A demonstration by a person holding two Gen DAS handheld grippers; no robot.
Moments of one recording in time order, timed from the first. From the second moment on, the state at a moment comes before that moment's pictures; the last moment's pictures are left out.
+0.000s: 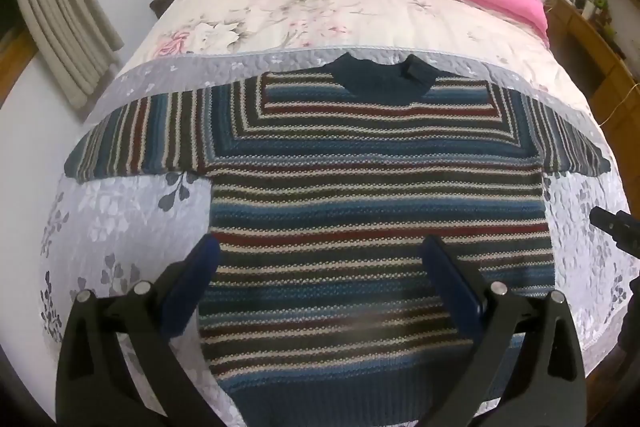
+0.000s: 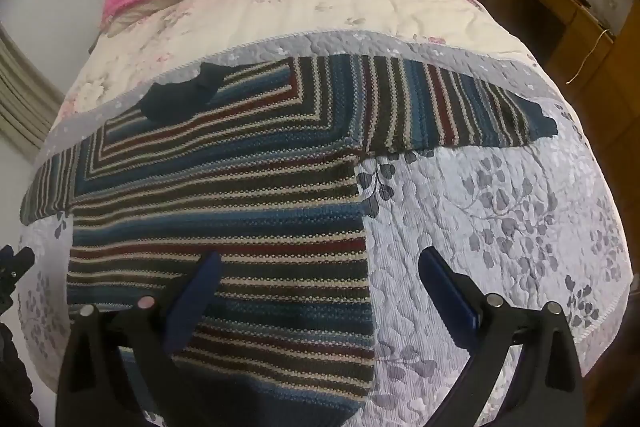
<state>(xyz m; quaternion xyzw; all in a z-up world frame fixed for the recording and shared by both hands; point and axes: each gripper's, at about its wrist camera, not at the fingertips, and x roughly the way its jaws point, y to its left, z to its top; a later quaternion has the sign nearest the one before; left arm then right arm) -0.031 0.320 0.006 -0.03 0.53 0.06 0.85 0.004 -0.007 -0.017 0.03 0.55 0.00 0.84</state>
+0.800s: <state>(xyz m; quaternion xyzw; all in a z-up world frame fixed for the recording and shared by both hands) -0.020 0.308 -0.009 -0.02 0.53 0.05 0.85 0.015 -0.010 -0.026 0.03 0.55 0.00 0.84</state>
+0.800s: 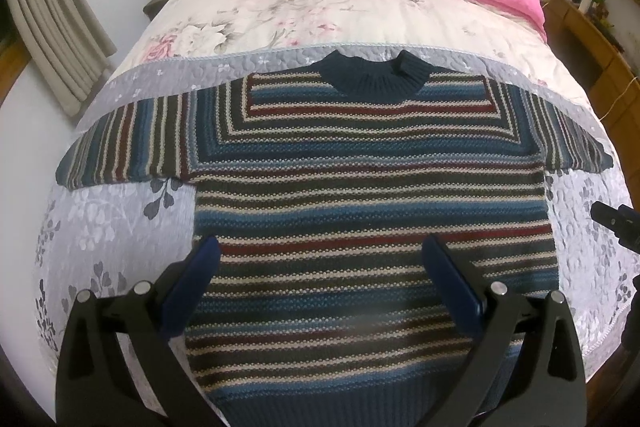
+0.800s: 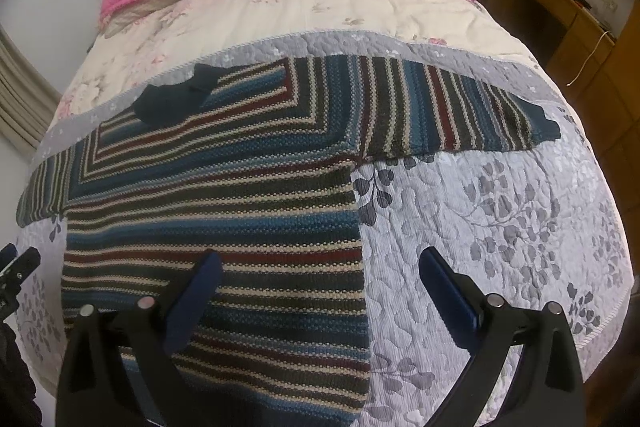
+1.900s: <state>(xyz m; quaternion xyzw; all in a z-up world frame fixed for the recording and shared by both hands) -0.012 0.304 -0.009 -0.01 0.52 0.05 0.85 0.021 -0.016 -0.029 0.03 0.55 0.00 0.84</state>
